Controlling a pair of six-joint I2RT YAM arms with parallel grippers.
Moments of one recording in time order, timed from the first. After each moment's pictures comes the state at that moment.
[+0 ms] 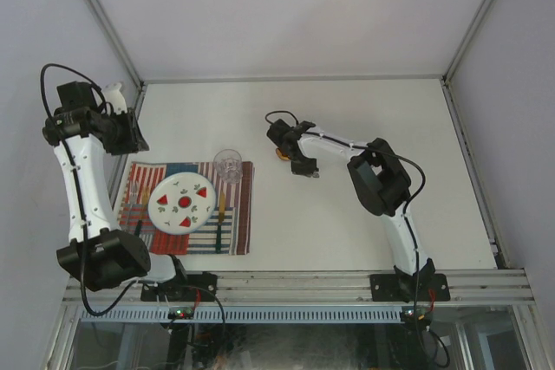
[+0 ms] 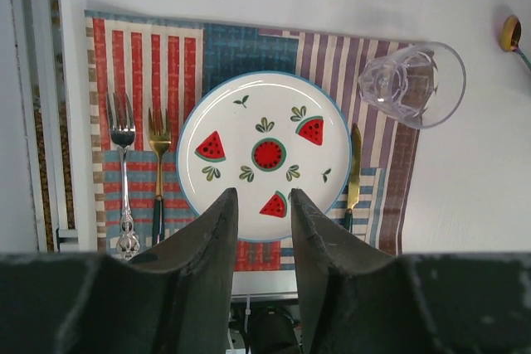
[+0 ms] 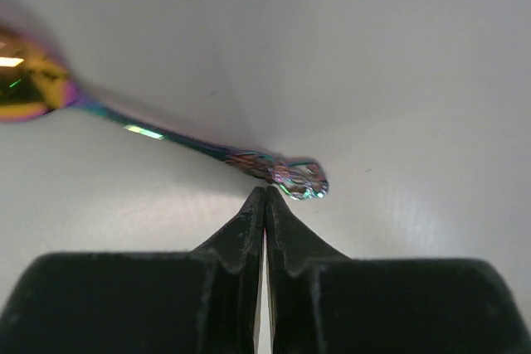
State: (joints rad) left arm 0.37 1.35 1.56 -1.20 0.30 0.14; right arm 0.73 2.19 1.69 -0.94 0.41 0.80
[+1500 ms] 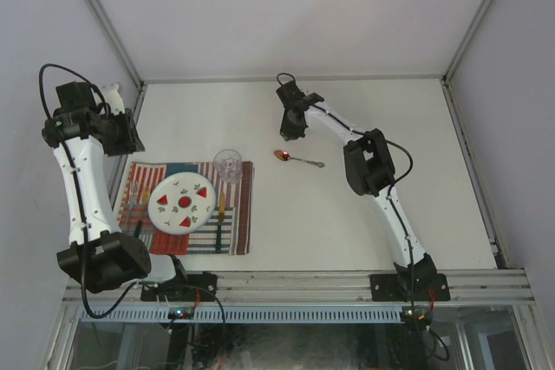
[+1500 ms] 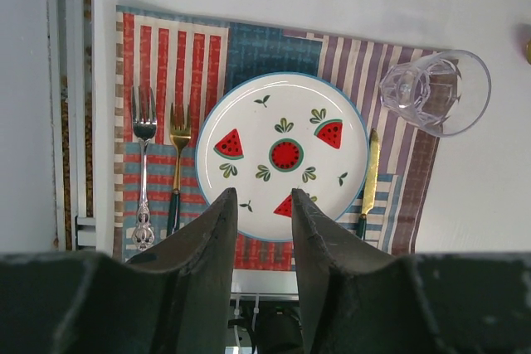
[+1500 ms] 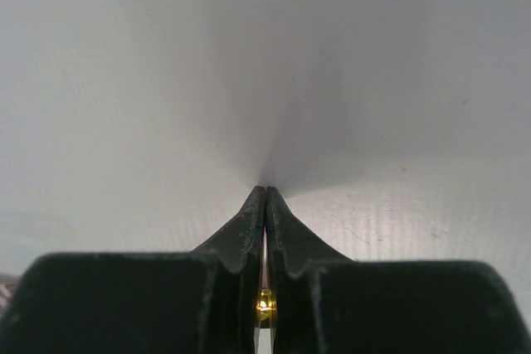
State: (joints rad) left arm 0.37 1.35 1.58 -1.19 0.23 0.12; right arm 0.56 2.52 2.23 -0.81 0.10 0.73
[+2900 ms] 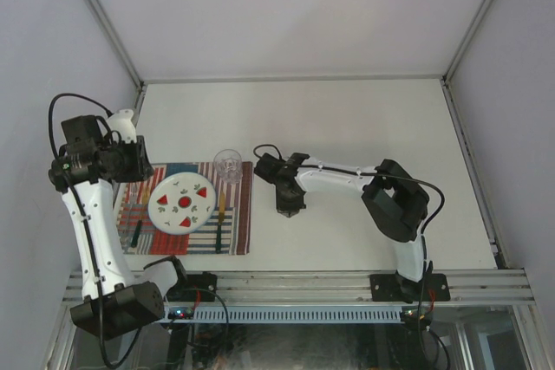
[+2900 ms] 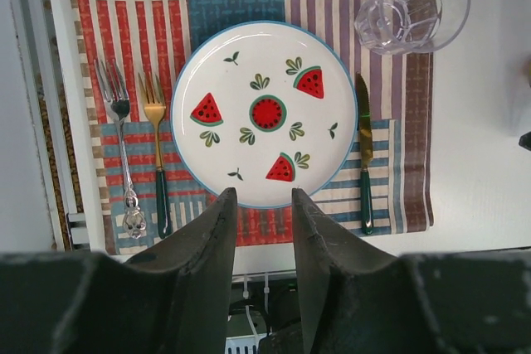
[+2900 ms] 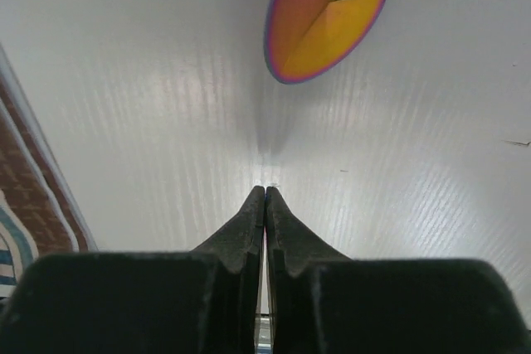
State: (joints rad) left arm 0.37 1.07 1.34 -1.20 0.31 0.26; right arm 0.95 1.96 1.40 -0.88 0.13 0.94
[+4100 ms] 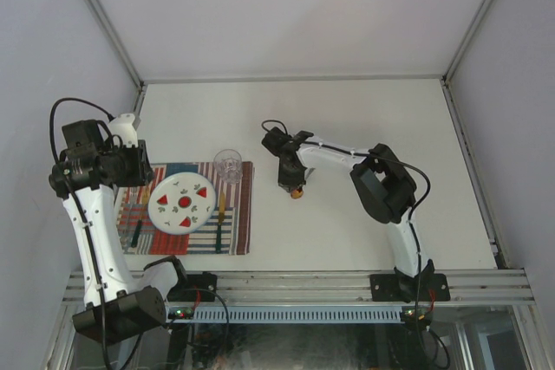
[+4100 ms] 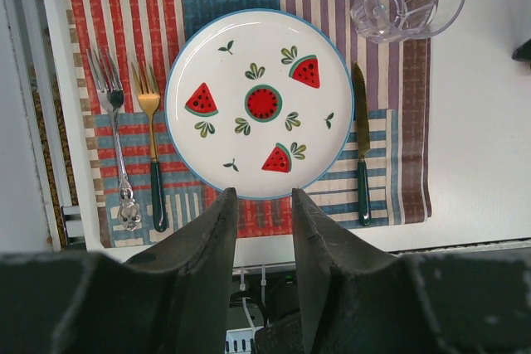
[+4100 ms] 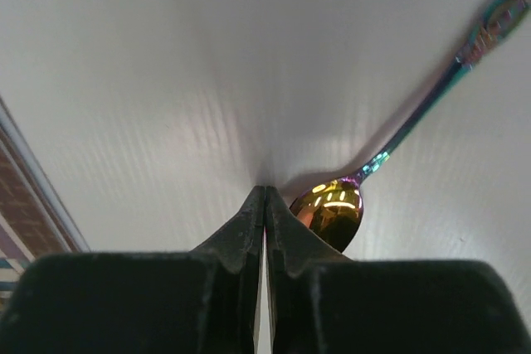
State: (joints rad) left arm 0.37 1.02 1.32 -1.23 0.32 0.27; right arm 0.80 2.14 1.62 -0.83 0.14 0.85
